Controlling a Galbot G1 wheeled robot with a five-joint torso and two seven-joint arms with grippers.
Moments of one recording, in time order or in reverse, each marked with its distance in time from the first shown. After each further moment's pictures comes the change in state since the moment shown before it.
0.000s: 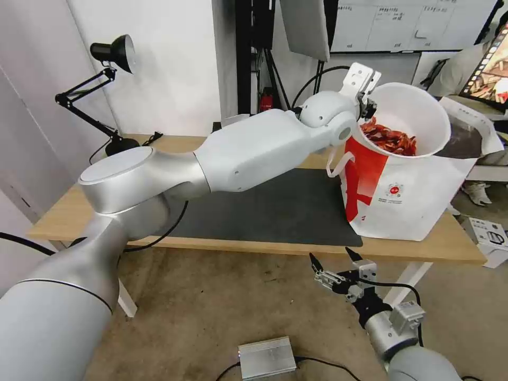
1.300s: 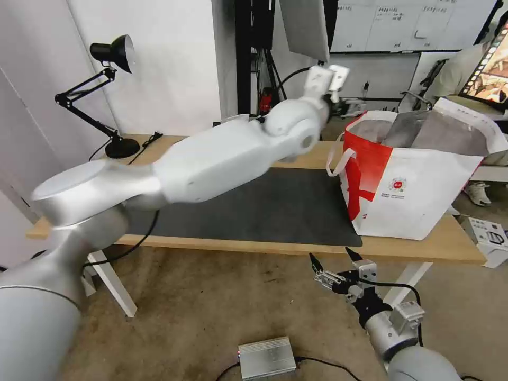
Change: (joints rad) left arm 0.124 0.344 -0.035 -0.362 0.001 -0.159 -0.100; right arm 0.000 0.000 0.000 0.000 0.000 0.000 0.000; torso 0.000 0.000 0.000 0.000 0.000
